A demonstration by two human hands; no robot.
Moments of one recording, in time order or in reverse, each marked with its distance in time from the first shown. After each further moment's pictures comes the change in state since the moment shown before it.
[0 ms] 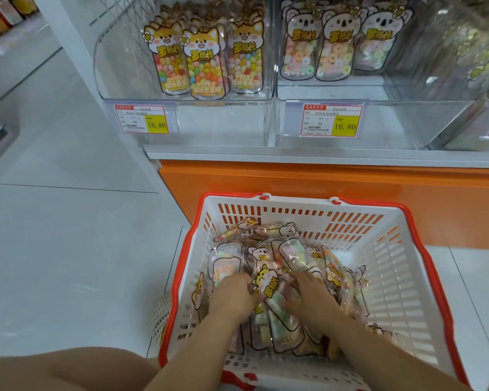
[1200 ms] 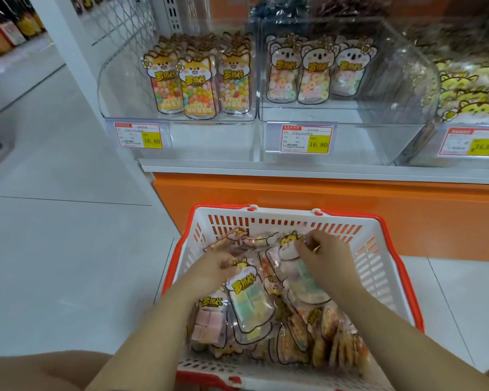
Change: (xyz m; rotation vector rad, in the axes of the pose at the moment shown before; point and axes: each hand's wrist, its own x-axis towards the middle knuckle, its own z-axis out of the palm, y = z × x) left_hand 0.006 -0.002 -0.069 -0.237 -0.043 0.199; right_hand -0.025 -0.020 -0.098 0.331 0.612 -0.026
